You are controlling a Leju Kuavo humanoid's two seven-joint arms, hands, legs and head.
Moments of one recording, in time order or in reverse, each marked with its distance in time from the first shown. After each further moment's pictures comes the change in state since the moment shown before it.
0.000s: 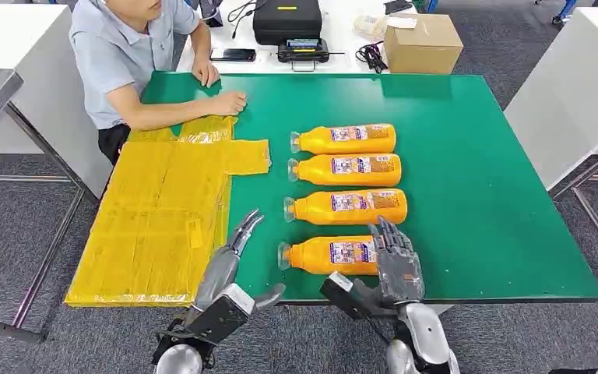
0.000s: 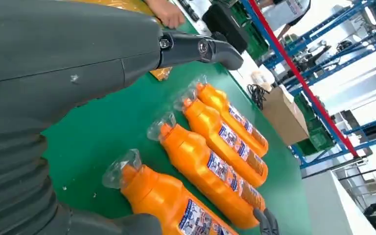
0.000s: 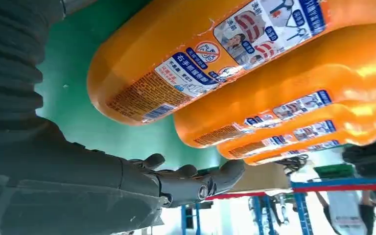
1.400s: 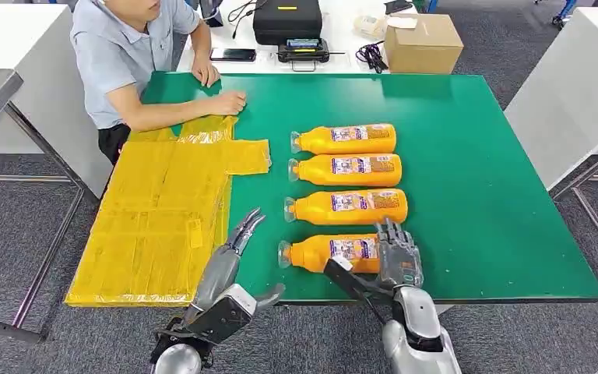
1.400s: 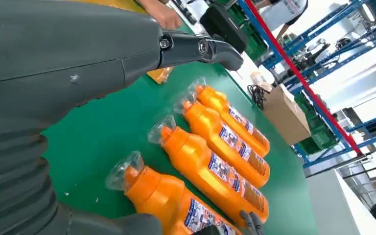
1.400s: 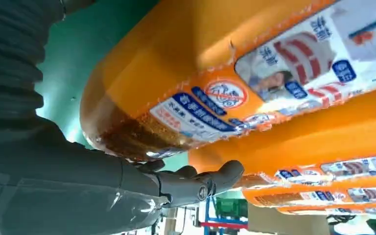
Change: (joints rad) left arm 0.002 0.000 0.001 -0.023 -0.037 -0.016 0.013; right arm -0.131 0.018 -0.067 0.183 0.091 0.083 0.108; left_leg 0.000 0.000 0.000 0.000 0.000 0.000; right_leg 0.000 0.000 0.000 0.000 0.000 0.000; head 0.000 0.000
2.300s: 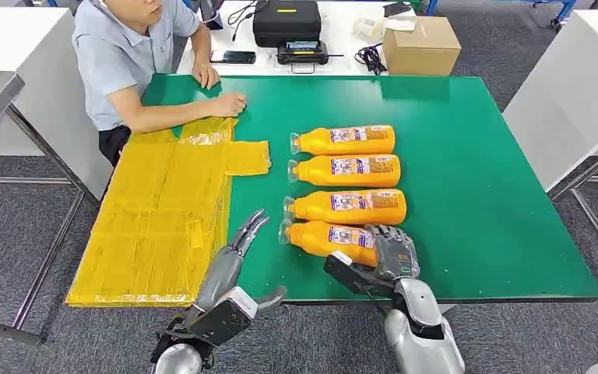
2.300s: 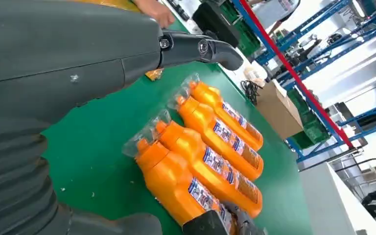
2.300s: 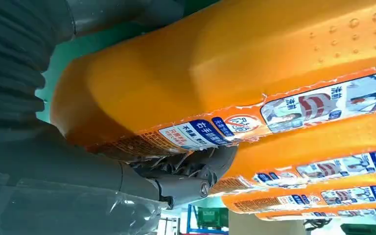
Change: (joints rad) left arm -0.002 0.000 0.000 0.003 -0.001 -0.023 -0.018; right arm -0.060 -0.055 0.042 0.110 -0.111 0.053 -0.042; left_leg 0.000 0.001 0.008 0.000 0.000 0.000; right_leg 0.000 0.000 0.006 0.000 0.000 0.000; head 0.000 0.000
